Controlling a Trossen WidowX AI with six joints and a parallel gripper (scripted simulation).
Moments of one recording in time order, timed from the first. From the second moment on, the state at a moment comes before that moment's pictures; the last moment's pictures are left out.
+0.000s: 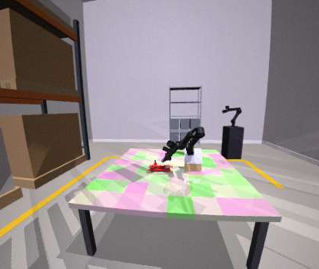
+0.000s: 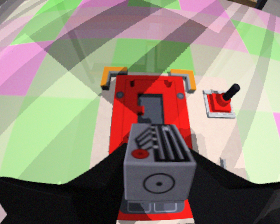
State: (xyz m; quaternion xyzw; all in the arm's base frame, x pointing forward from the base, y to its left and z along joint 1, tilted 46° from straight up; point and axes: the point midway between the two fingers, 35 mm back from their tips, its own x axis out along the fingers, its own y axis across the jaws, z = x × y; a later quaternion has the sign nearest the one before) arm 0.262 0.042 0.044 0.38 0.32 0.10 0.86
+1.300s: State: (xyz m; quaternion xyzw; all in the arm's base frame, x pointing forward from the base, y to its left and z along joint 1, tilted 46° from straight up) arm 0.270 0.081 0.003 0.38 0.31 0.10 0.86
